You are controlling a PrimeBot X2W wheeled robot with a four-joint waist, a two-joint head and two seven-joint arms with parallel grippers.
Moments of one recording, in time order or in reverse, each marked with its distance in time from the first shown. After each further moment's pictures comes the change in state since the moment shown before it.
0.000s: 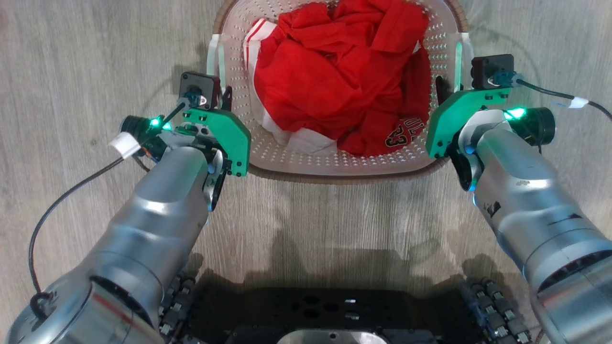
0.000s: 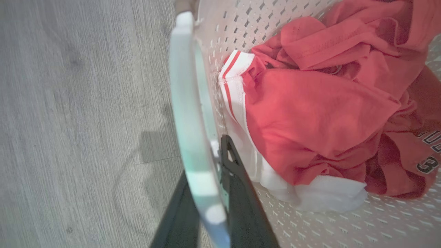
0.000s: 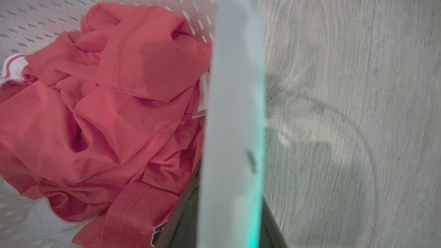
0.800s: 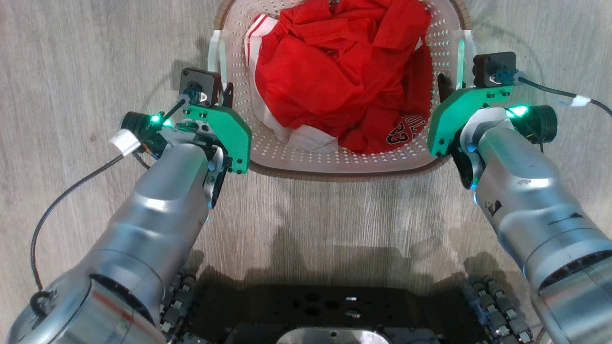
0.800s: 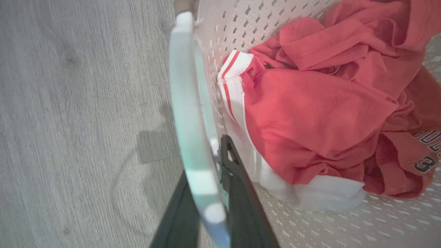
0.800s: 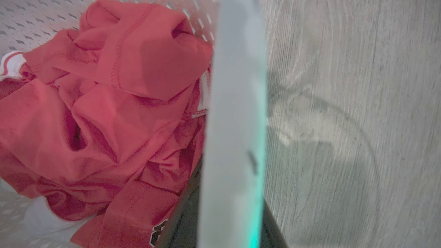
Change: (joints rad) left arm -0.008 -0.007 0.019 0.008 0.024 -0.014 0.000; right arm 0.000 0.001 -0.042 -0.004 -0.046 0.001 0.004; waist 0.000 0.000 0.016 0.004
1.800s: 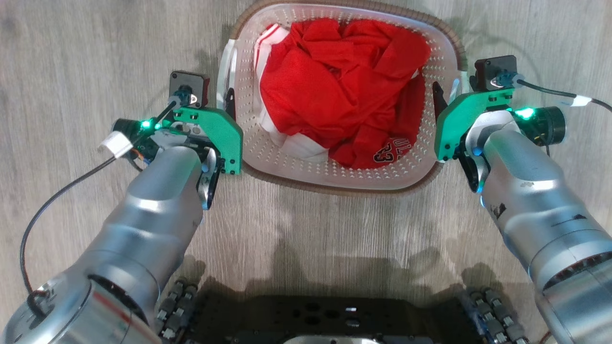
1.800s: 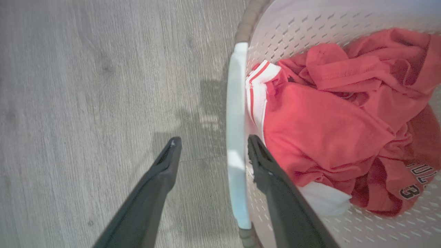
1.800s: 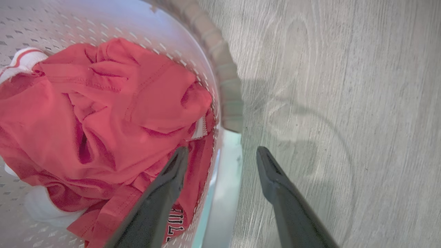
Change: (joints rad) left arm -0.001 0.014 -0.055 0.015 -0.096 0.036 -0.007; right arm 0.002 -0.012 -0.007 0.013 -0.052 0.000 0.016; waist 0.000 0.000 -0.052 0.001
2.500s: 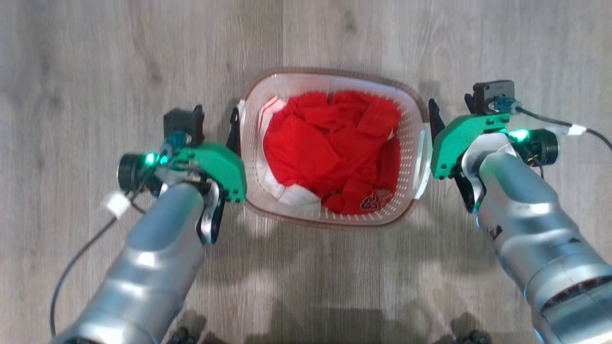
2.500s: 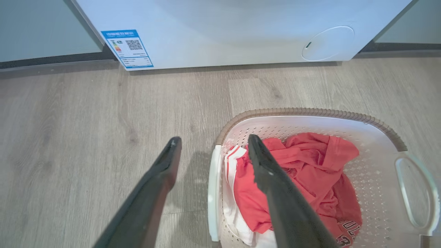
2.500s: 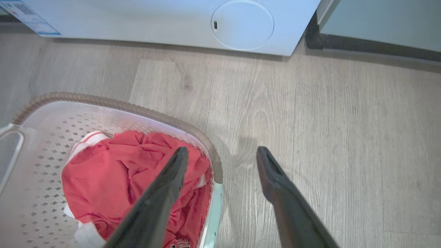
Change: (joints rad) left arm 0.254 0.054 0.314 -0.354 0.252 0.036 0.000; right arm 0.092 0.001 -0.056 -0.066 -0.026 0.000 -0.043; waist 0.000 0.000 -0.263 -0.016
